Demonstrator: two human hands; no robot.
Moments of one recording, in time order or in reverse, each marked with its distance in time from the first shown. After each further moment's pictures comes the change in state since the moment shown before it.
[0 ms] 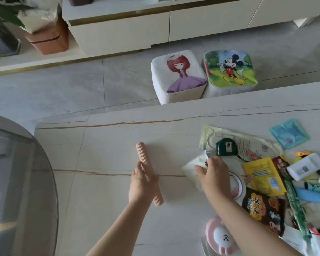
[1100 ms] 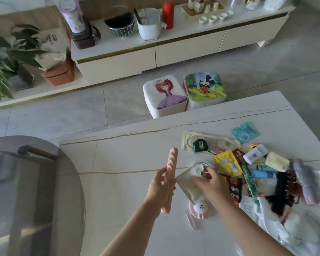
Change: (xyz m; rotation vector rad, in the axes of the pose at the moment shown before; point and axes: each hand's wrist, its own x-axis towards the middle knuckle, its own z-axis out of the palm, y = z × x) left_hand -0.150 0.062 -0.030 -0.444 -0.322 0.027; right_hand -0.107 -0.006 -0.171 0.543 -0.265 0.313
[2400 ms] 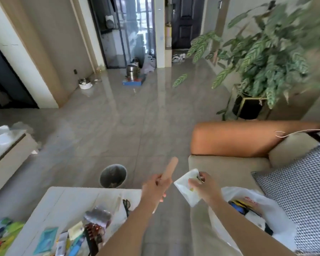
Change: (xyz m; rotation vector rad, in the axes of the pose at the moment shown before) left_hand -0.498 0.037 0.527 0.826 -0.969 0.561; right_hand -0.435 0.345 -0.488 0.697 0.969 0.495
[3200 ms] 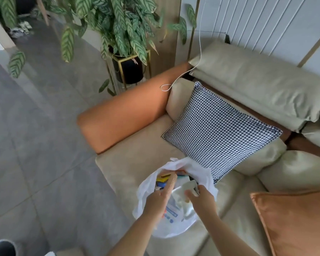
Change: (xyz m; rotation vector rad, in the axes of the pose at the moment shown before) left_hand 0.080 -0.050 0.310 0.490 -0.713 -0.135; right_hand 0.051 0.234 -0.107 0.118 0.504 0.607
